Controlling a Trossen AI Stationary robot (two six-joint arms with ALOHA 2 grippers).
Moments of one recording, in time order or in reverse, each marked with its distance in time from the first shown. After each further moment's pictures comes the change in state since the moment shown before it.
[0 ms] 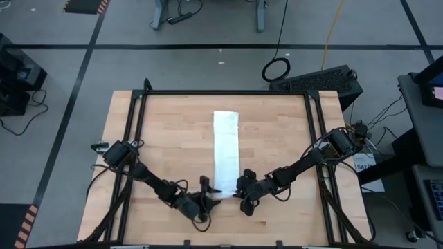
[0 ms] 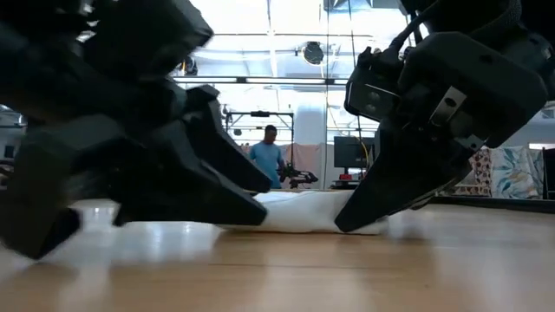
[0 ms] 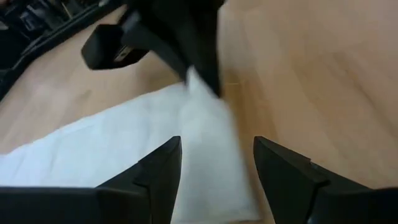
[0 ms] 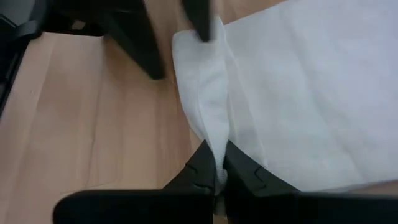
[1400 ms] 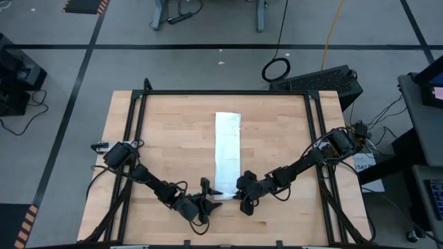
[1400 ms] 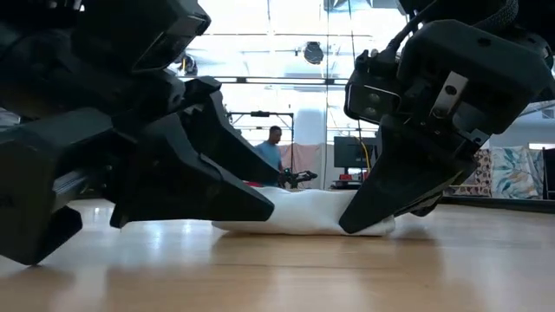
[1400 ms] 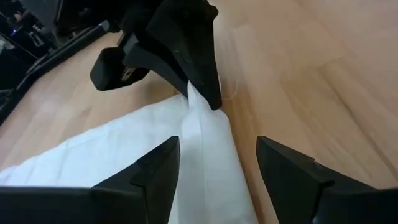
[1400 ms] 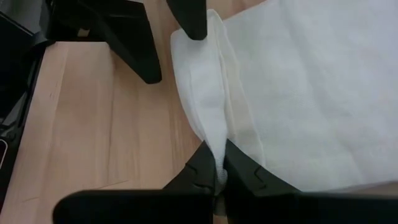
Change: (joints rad) left arm -0.013 0.022 0.001 0.050 -0.008 0.064; right arm -0.005 0.000 0.000 0.006 -0.048 0.073
